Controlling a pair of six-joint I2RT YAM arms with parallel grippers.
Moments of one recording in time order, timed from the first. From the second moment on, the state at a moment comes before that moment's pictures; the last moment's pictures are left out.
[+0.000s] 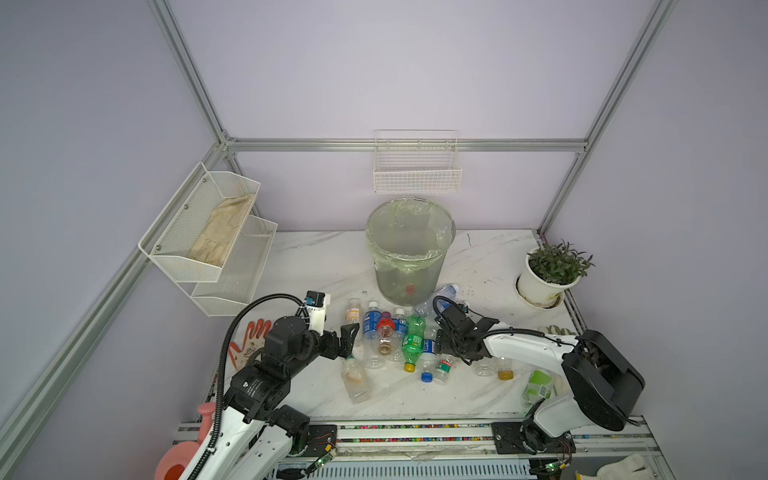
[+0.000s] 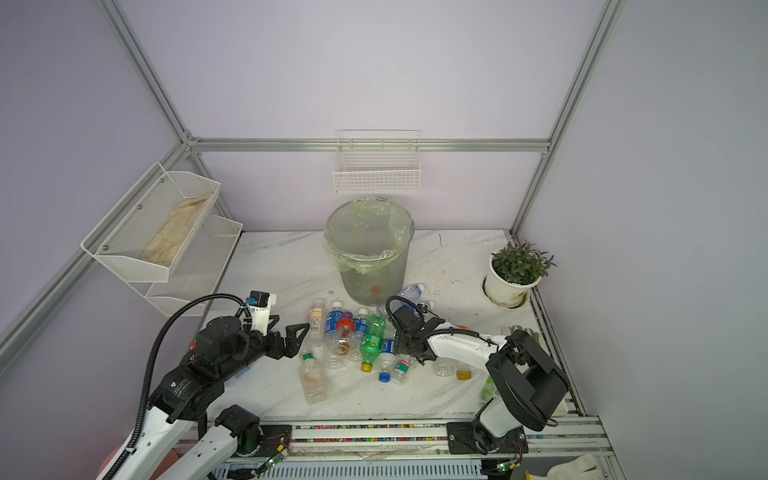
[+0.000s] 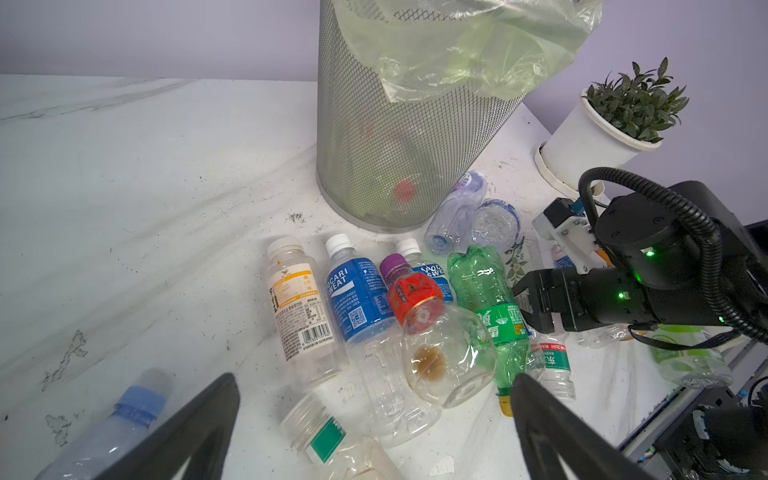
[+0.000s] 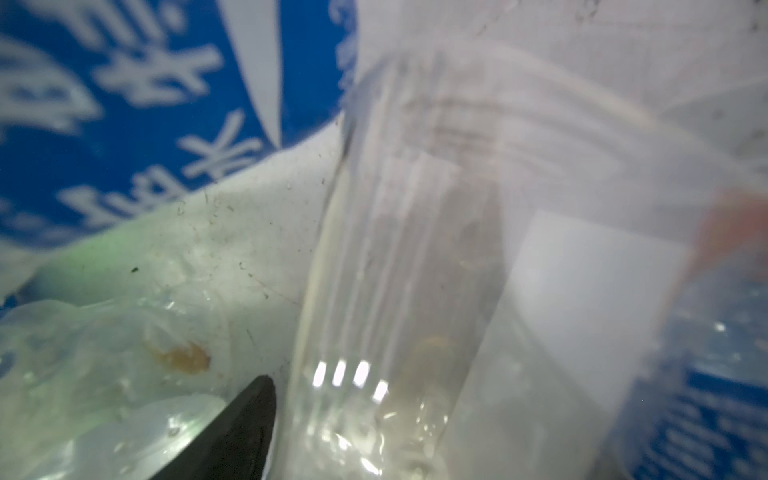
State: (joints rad) left arm -0.43 0.57 0.72 -0.64 0.06 -0.25; right arm 0.76 1.52 0.77 -0.49 0.21 0.91
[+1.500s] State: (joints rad) left arm -0.43 0.56 0.72 -0.64 0.06 -0.25; right arm 0.77 1.41 0.77 -0.56 0.25 0.94
